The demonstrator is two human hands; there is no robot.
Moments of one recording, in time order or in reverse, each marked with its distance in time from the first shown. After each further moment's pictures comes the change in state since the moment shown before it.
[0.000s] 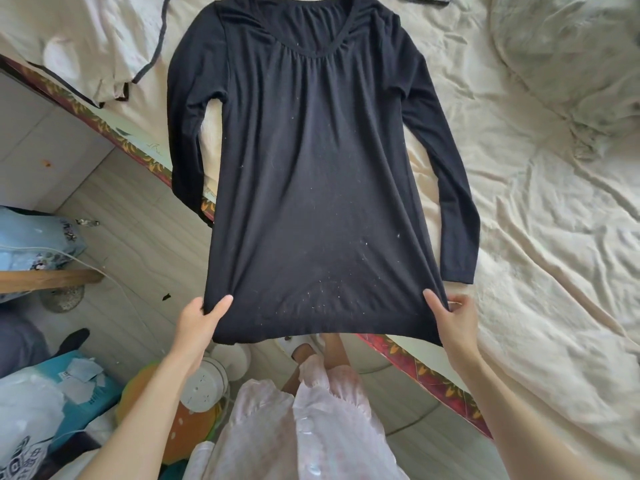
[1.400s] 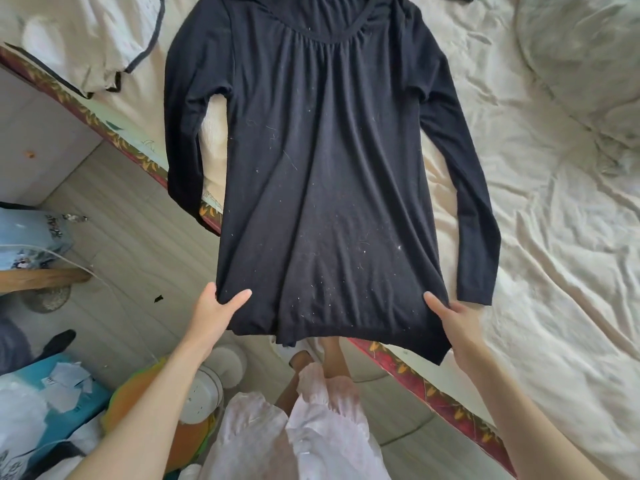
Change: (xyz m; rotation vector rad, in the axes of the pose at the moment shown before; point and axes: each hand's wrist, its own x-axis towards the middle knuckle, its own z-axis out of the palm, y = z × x) left_hand 0.048 0.014 0.019 0.040 -0.076 0.016; right_hand 0.030 -0.024 0.022 0.057 -0.128 0.225
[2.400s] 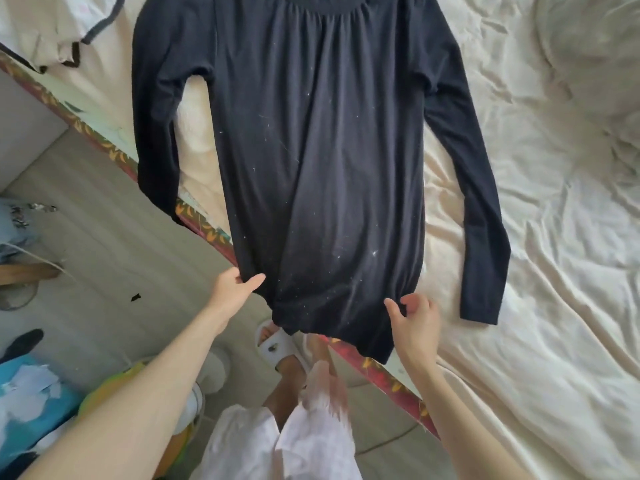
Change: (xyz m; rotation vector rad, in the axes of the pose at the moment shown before) left_hand 0.060 0.021 0.057 0.100 -0.065 -0.082; right_hand -0.005 -0.008 0.066 -0.459 0.196 -0.339
